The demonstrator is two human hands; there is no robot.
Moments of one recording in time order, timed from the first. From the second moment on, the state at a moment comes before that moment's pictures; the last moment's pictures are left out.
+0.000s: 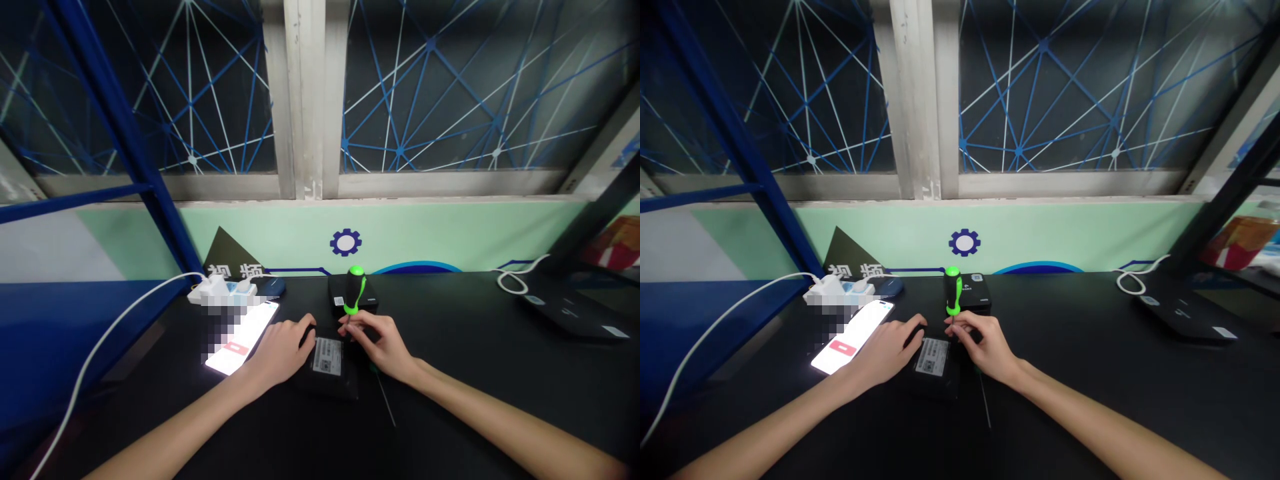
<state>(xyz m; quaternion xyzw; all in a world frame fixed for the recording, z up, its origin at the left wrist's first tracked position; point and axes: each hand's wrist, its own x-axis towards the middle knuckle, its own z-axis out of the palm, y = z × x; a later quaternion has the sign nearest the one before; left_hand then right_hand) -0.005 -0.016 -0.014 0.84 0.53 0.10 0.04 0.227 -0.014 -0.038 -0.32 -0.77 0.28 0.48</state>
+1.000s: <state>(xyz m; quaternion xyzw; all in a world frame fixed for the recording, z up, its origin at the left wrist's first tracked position) -0.007 -0.016 -0.012 0.84 0.53 0.06 -0.03 0.227 -0.017 -0.037 -0.33 -0.74 0.27 0.51</state>
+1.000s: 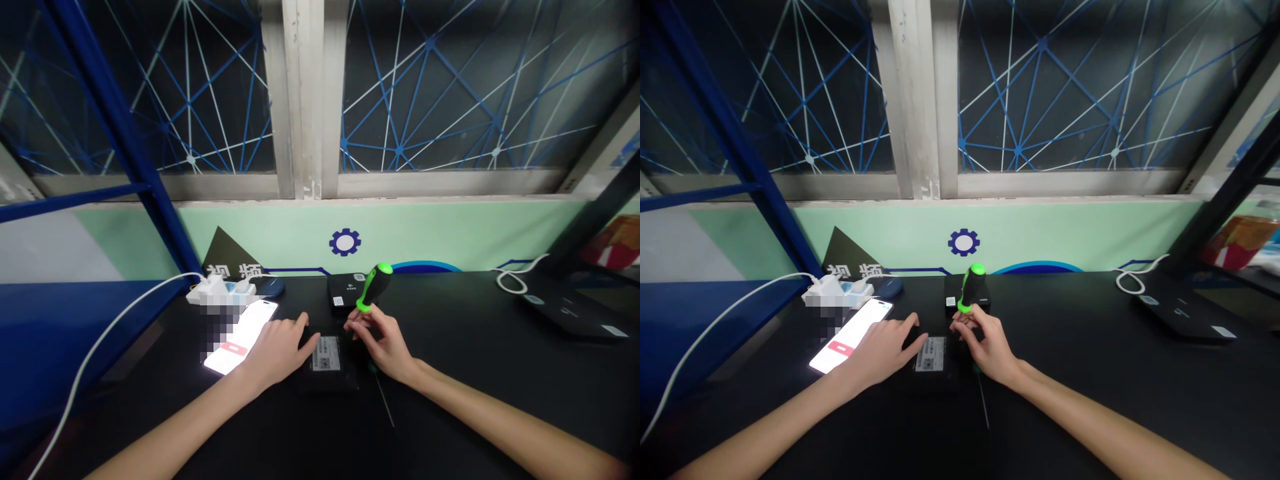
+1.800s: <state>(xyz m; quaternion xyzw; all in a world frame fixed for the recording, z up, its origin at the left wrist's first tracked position) -0.010 -0.019 -0.006 0.84 0.54 0.06 -0.06 0.226 -0.015 -0.038 -0.32 -0.75 0.29 0.49</state>
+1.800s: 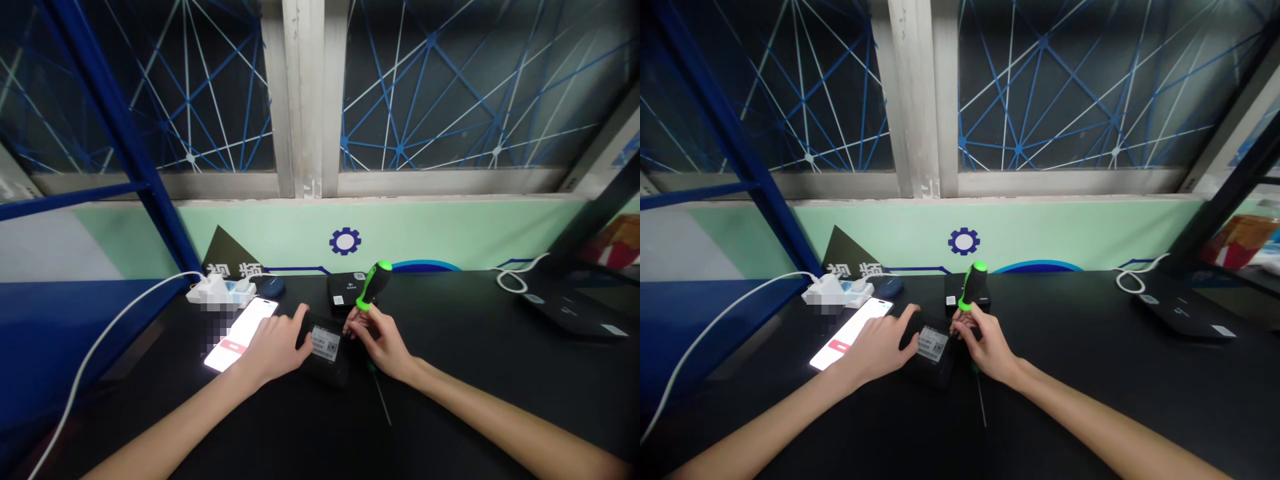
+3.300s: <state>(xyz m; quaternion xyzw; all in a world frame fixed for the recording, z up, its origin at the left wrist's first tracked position) -0.012 -0.014 -0.019 0.85 0.53 0.06 -0.03 0.227 -0.017 -0.035 -0.30 -0.78 0.29 0.47</state>
